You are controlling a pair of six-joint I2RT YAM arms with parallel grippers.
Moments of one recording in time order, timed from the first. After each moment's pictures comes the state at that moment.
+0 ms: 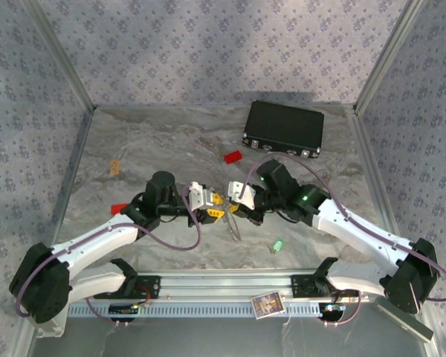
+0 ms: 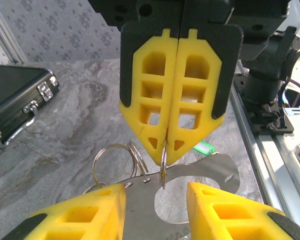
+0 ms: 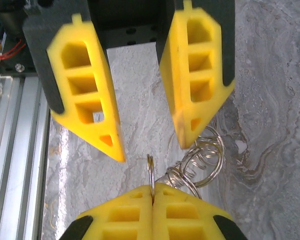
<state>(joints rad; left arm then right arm) -0.70 1.08 0.56 0.16 0.74 0.34 0.79 1.14 0.94 -0.55 -0.43 -0.54</state>
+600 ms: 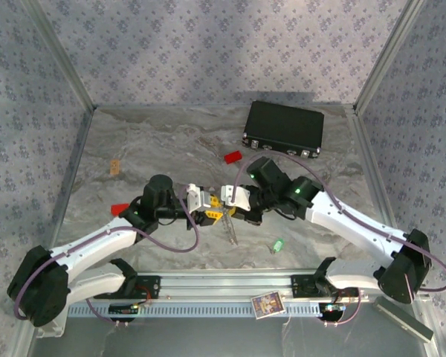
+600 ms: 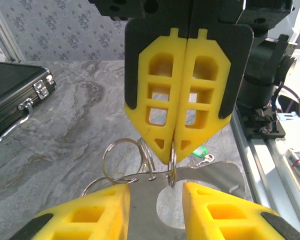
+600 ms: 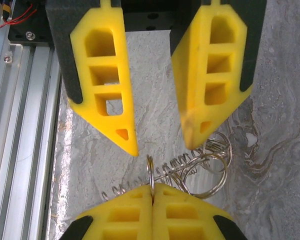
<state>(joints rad) -0.70 1.07 0.52 0.20 0.76 0.29 0.84 1.23 1.07 -0.72 -0.38 -0.63</state>
